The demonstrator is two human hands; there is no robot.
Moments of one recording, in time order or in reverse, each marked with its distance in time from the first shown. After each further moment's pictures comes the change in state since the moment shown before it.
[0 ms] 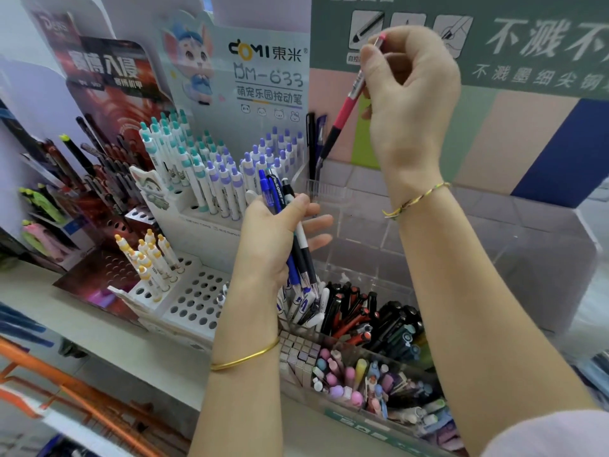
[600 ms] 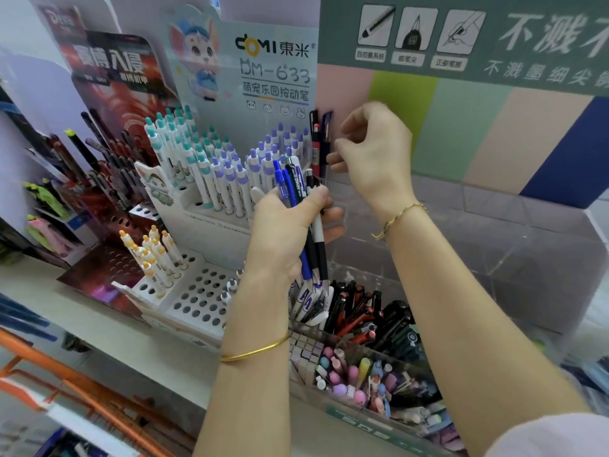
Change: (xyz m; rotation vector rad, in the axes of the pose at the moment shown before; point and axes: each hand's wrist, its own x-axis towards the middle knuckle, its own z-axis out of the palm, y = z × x) left_hand 0.003 -0.001 0.006 -0.001 -0.036 0.033; right_hand -0.026 0.032 0.013 -0.192 -0.346 0.289
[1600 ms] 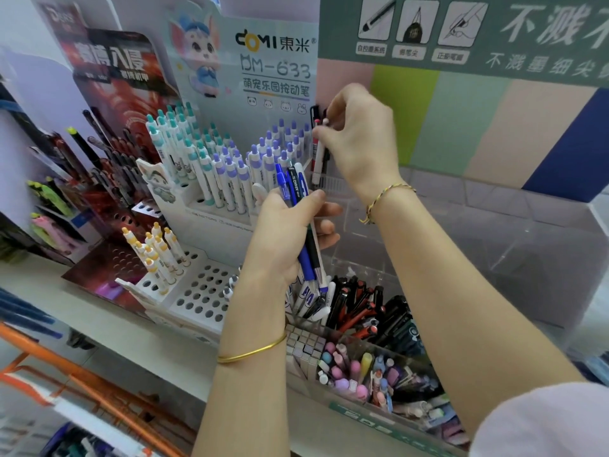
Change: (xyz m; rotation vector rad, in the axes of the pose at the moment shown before) left_hand -0.009 0.004 -0.002 0.072 -0.029 -0.046; right_hand 0.011 -0.006 0.012 -0.244 0.007 -0.168
